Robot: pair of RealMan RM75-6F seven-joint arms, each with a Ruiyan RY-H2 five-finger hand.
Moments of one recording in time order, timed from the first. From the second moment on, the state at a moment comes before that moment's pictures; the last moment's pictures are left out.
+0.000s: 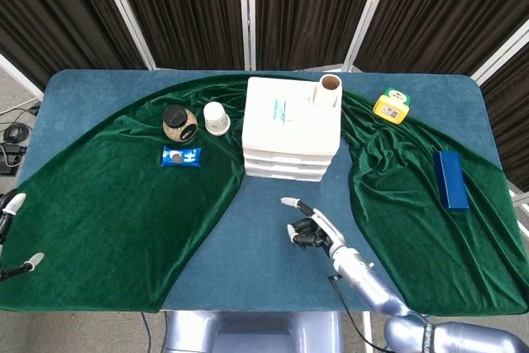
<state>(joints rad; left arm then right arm) -0.03 -1.12 0.00 -1.48 1.58 1.58 -0.16 0.56 -1.52 0.24 -1.75 -1.00 0.73 0.74</state>
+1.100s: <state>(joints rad) -0.06 -1.12 0.00 -1.45 1.57 1.51 -0.22 0.67 -1.97 0.38 -1.32 -0.76 0.87 0.54</state>
